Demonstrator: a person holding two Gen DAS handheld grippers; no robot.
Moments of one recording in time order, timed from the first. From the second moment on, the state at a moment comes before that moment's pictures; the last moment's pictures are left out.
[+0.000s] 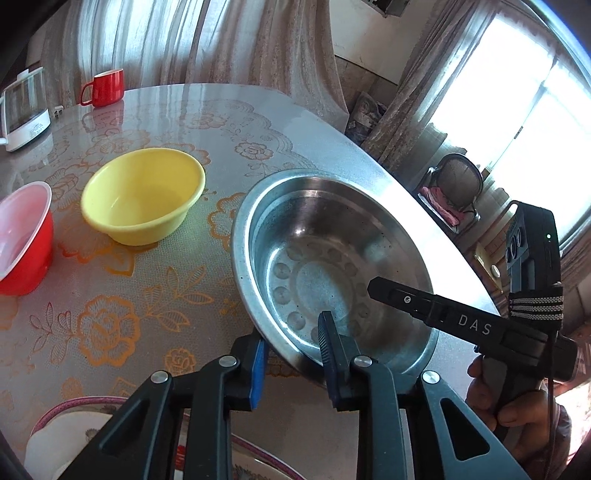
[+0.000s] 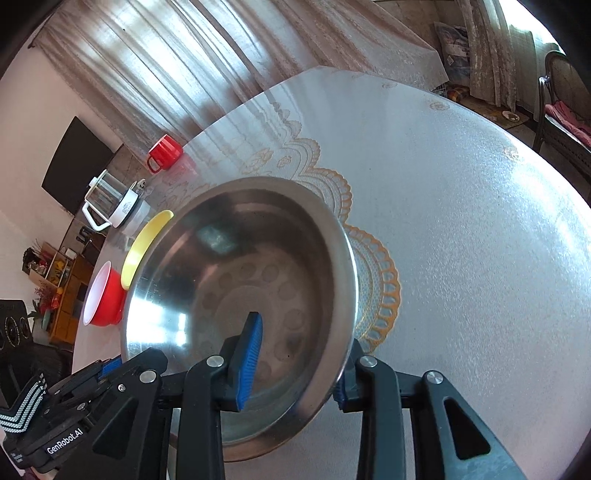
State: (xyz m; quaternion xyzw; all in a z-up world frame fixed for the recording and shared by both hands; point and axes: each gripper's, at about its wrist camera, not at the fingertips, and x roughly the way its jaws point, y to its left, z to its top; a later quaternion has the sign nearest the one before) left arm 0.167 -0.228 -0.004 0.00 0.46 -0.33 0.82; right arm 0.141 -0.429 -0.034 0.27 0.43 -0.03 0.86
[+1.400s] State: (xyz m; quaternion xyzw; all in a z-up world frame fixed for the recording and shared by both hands) left arm 0.100 -0.204 0.028 0.02 0.38 -0.37 0.85; right arm 0.070 -0.415 -0.037 0.32 0.42 -0.01 0.85
